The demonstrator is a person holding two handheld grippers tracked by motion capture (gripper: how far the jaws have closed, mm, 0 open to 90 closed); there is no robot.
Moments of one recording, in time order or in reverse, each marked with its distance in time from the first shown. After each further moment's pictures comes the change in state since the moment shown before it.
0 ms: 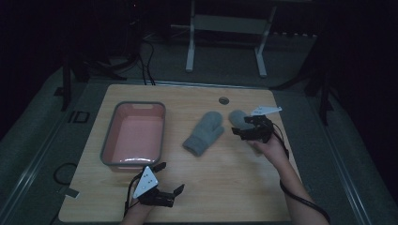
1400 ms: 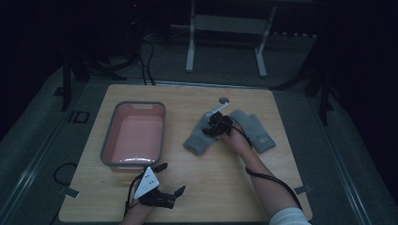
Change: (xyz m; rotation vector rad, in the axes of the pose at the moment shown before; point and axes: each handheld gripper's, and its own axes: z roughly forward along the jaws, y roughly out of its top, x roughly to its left) left arm -0.002 0.002 0.001 0.011 -0.024 0.021; right arm 0.031 0.020 0.140 0.262 0.080 -0.180
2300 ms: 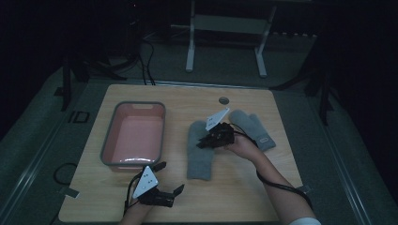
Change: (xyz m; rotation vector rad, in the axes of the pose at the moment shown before) left arm 0.003 0.001 -0.001 -0.012 0.015 -0.001; right arm 0.057 0.007 -0.063 -0.074 0.402 -0.305
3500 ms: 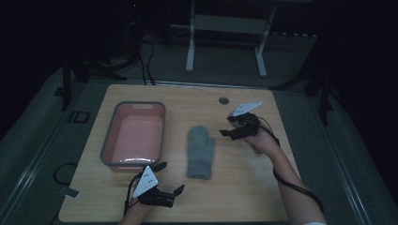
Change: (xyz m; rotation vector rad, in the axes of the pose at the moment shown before) left arm 0.001 0.000 0.001 0.004 -0.011 -0.008; right arm -0.026 -0.046 -0.070 -0.077 -0.387 0.197
